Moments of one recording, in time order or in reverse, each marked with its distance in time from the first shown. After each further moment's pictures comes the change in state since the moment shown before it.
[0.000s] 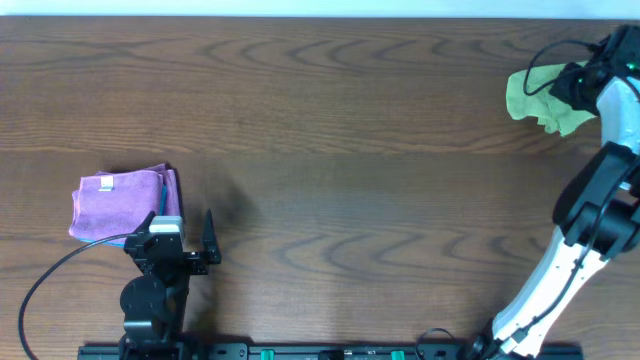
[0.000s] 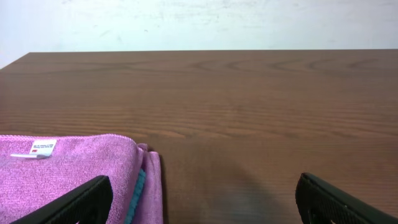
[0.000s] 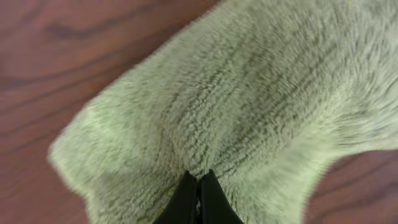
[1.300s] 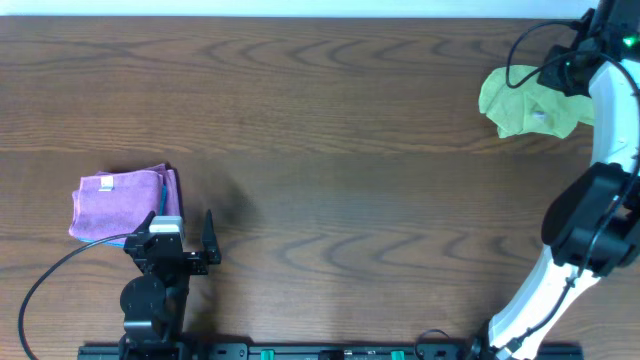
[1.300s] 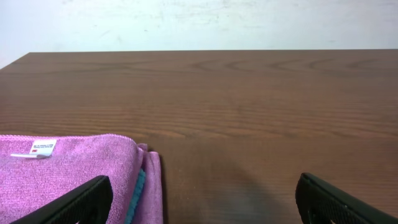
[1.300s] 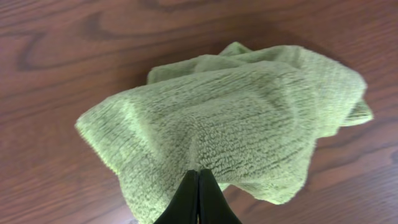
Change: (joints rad) left arm 0.000 0.000 0.000 0.000 0.000 0.000; right arm 0.117 -0.177 0.000 -0.213 0.074 -0.074
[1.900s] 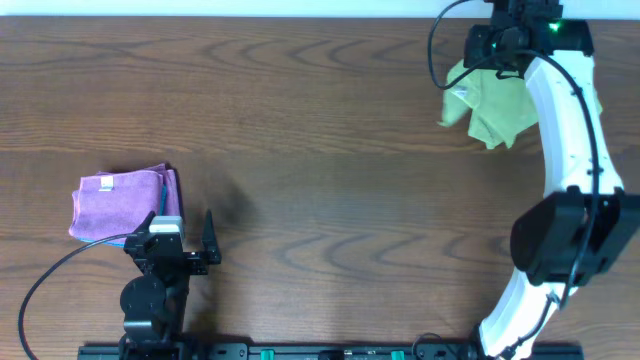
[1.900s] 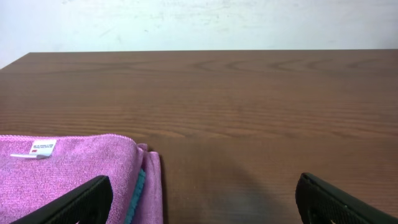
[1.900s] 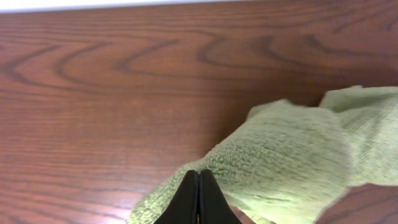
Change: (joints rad) left arm 0.000 0.000 0.000 0.000 0.000 0.000; right arm 0.294 -0.145 0.000 -0.045 -0.051 -0.001
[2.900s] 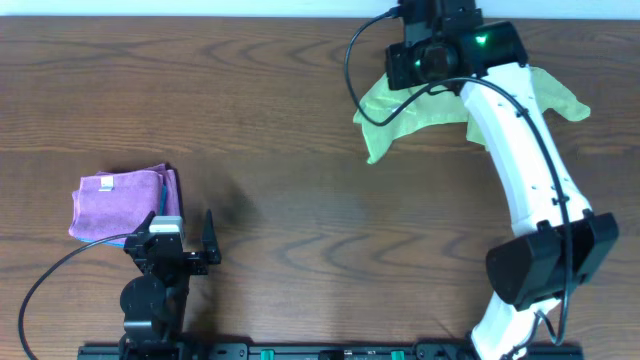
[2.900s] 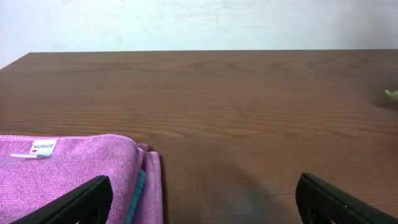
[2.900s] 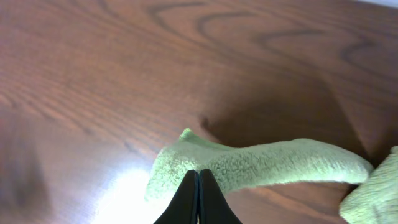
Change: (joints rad) left arm 0.000 0.000 0.000 0.000 0.000 0.000; right arm 0.296 -0.074 0.000 -0.109 -0.070 -0.008
